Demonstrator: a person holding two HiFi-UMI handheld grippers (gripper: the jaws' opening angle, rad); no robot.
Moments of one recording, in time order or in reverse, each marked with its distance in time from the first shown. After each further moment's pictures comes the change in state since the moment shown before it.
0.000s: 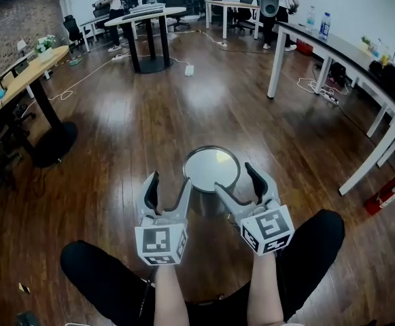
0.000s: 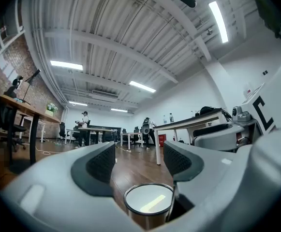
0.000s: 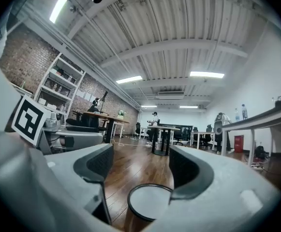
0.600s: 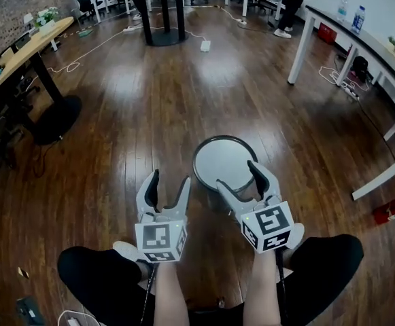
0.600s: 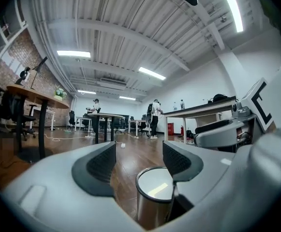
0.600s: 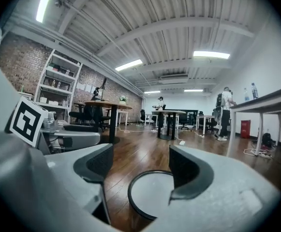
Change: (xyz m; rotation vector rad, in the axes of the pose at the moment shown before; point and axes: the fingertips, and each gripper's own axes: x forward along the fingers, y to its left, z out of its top) left arm 0.038 0.058 -0.080 -0.042 0.139 0.098; right arm 0.082 -0.004 -0.072 0.046 0.172 0.073
